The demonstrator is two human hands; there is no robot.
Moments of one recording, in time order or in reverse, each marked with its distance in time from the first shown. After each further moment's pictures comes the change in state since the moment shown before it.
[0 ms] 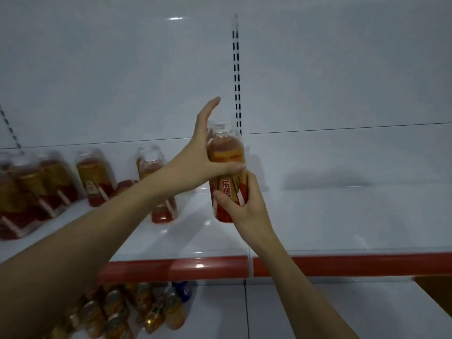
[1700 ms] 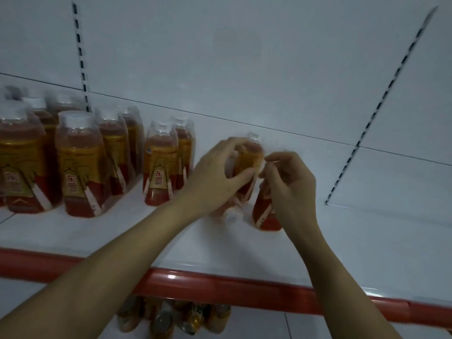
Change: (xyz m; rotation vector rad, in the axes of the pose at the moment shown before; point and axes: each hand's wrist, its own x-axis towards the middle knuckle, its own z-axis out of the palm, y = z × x) left_hand -0.094 -0.188 -0.205 0.116 0.271 0.069; right_hand 0.078 0.011 0.243 -0.415 0.181 -0.272
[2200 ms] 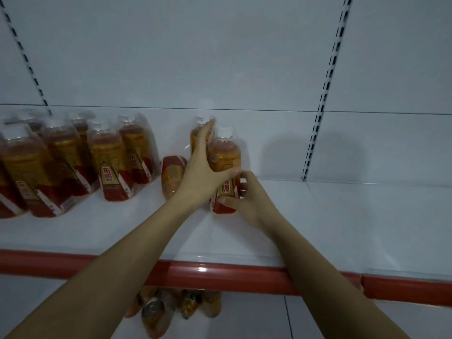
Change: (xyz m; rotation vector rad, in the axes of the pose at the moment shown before) left_hand 0.019 0.024 0.118 -0.123 0.073 -0.277; right_hand -0.014 0.106 -0.064 0.117 -0.496 0.491
